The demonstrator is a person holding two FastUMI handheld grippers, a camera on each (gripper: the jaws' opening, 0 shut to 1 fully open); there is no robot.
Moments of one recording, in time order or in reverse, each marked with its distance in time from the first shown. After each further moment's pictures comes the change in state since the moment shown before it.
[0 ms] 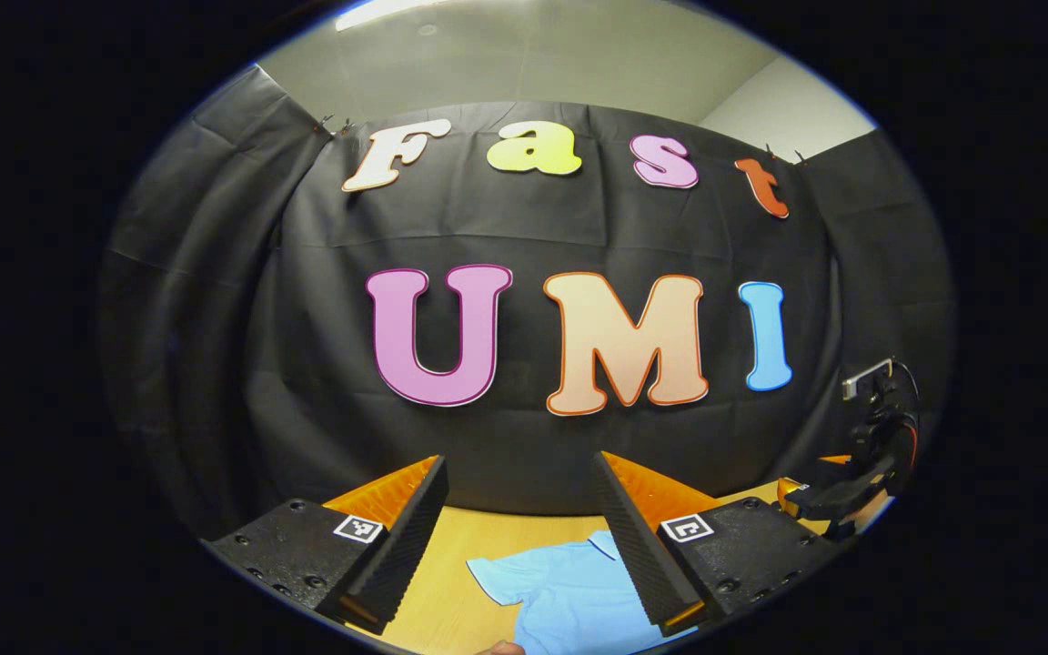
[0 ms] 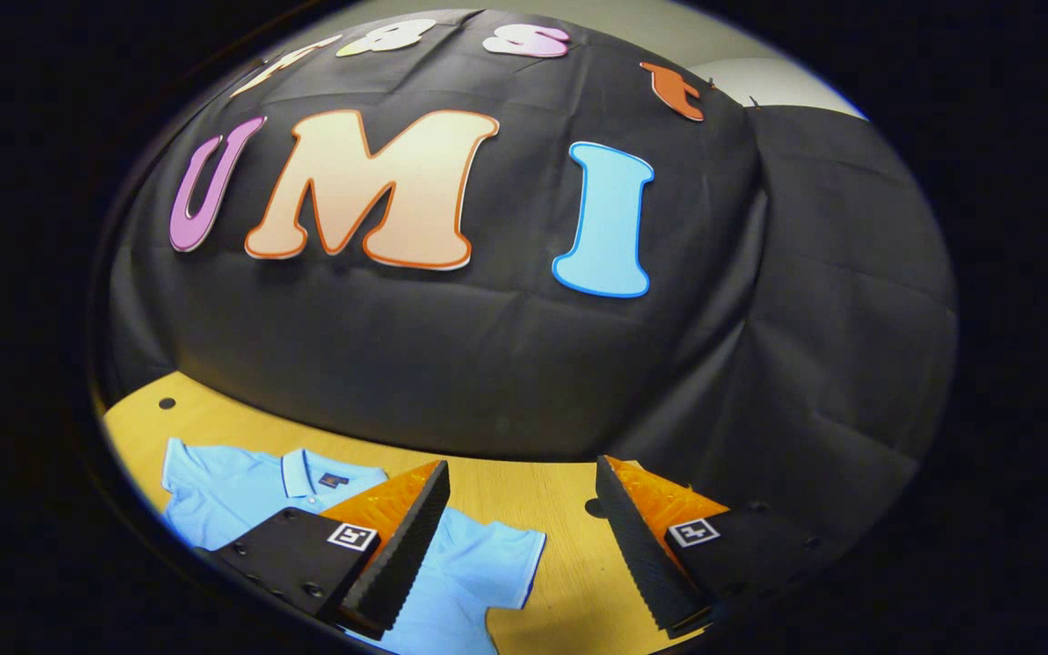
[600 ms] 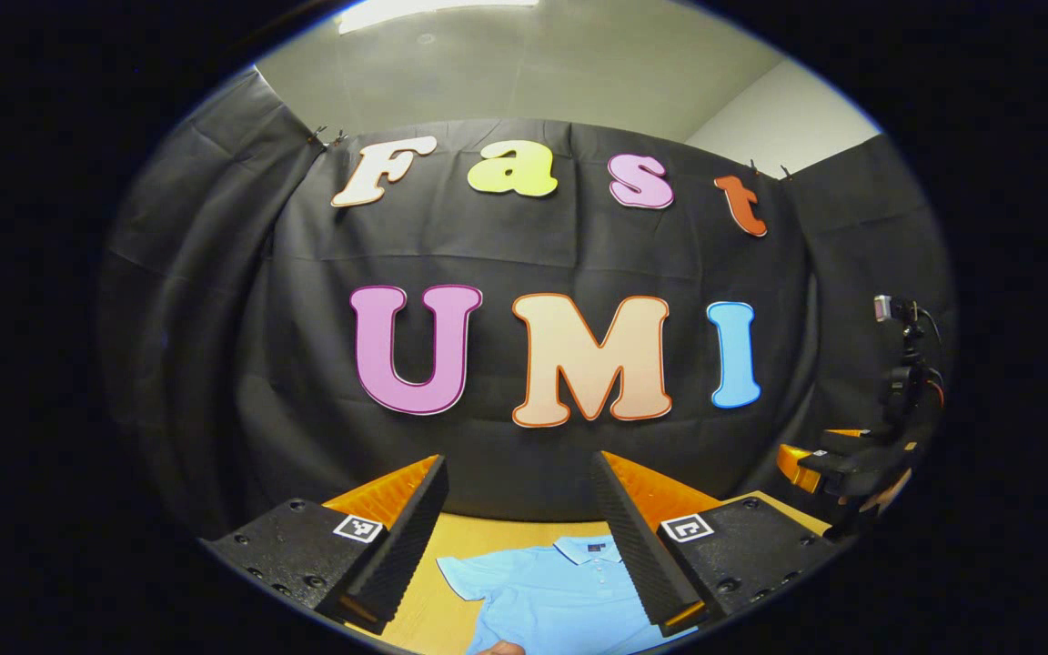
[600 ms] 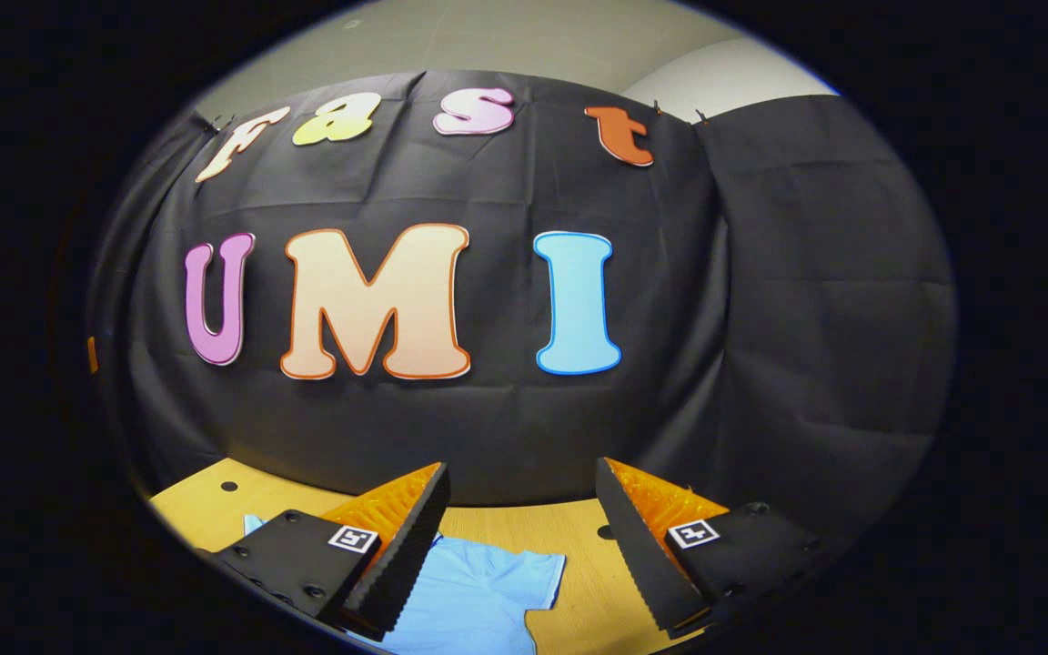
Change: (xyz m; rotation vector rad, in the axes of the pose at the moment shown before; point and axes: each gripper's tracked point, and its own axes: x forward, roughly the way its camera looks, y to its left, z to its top) left arm -0.035 -0.047 0.023 -0.027 -0.047 -0.037; right arm -0.094 -0.026 0.105 0.198 -0.144 0.032
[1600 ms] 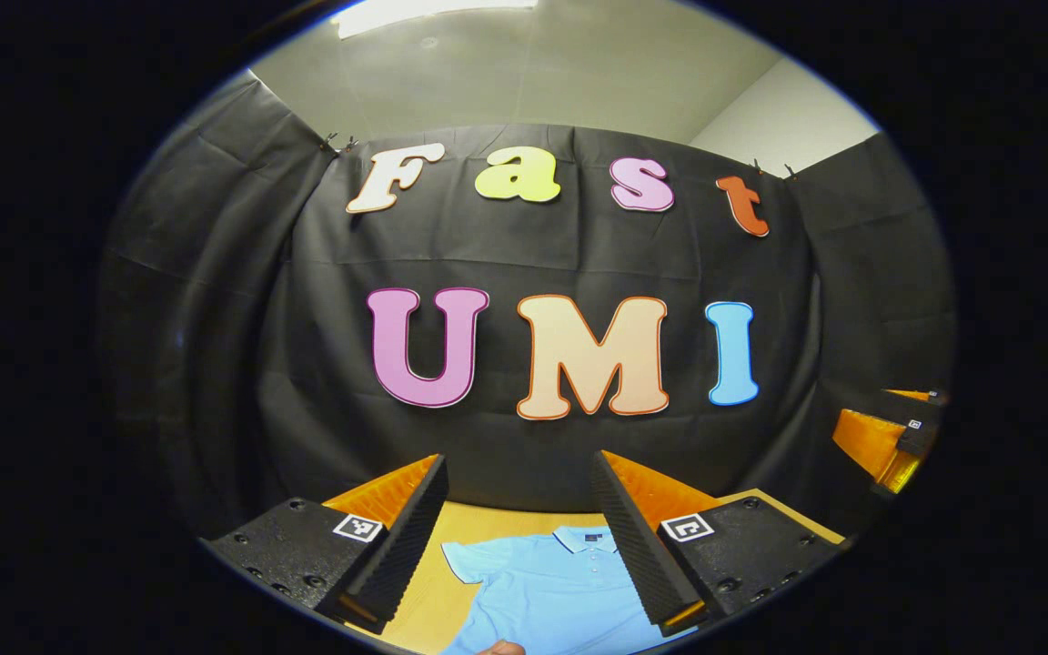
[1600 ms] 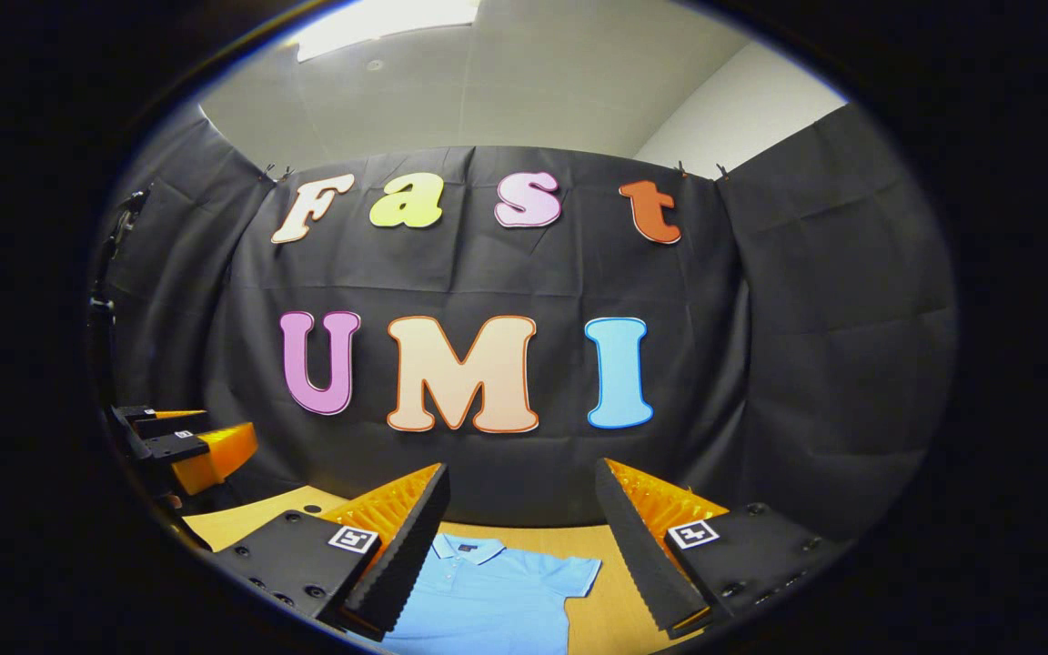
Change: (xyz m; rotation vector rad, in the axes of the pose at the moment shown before) left arm -0.051 -0.030 0.009 -0.006 0.008 0.048; right arm -0.185 0.021 0.095 0.022 -0.200 0.176
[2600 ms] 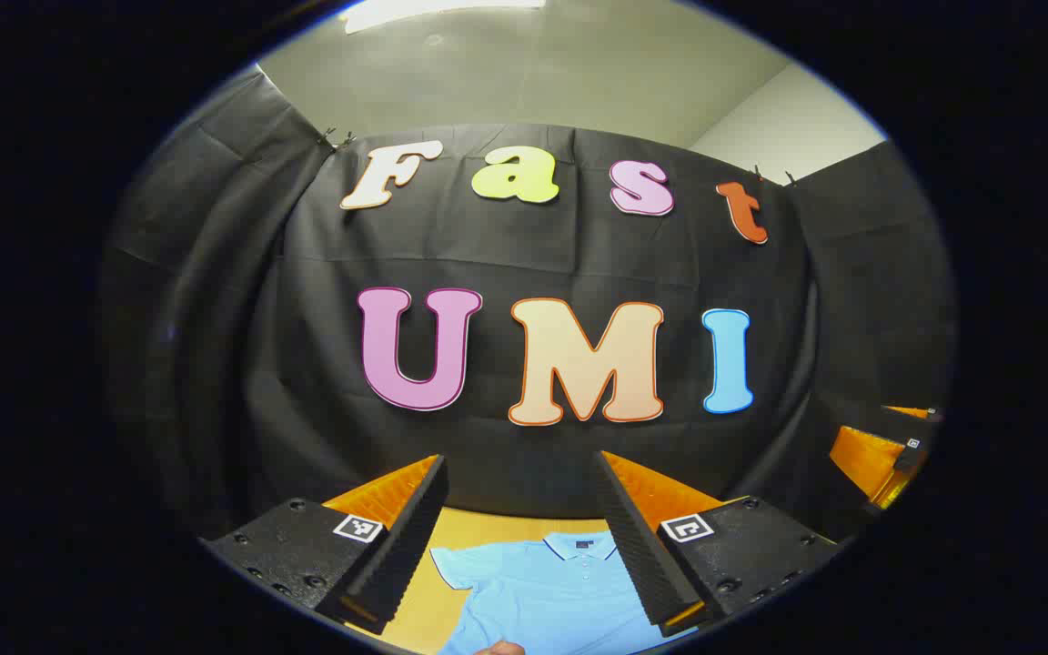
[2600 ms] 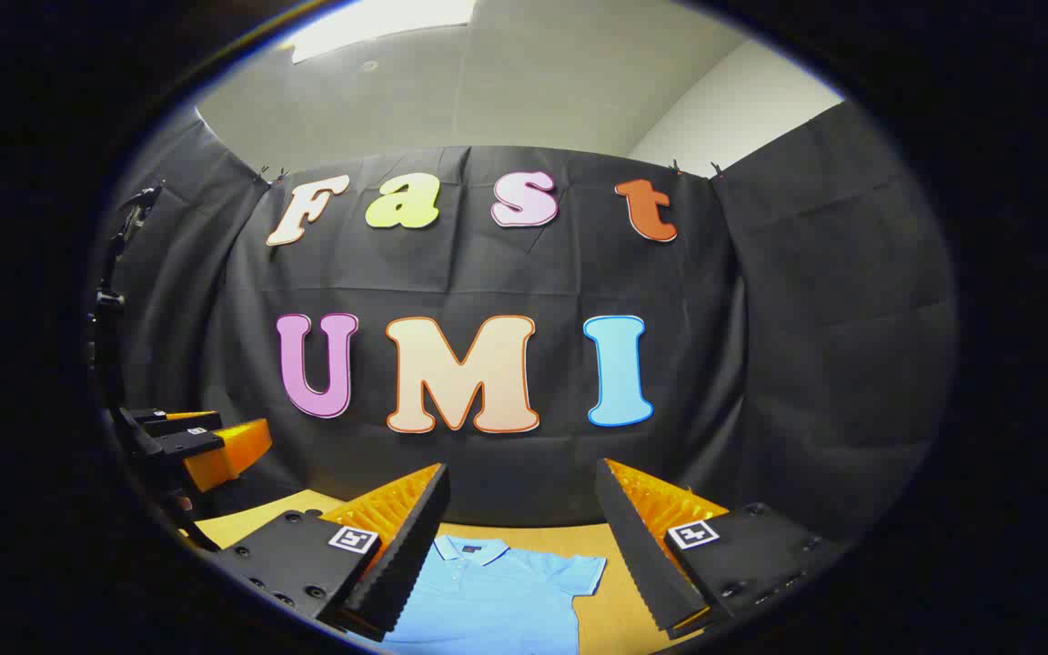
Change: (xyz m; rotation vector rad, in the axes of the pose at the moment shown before) left arm 0.017 0.003 0.002 -0.016 -0.003 -0.034; right arm -0.007 0.022 -0.006 0.019 0.007 -0.012
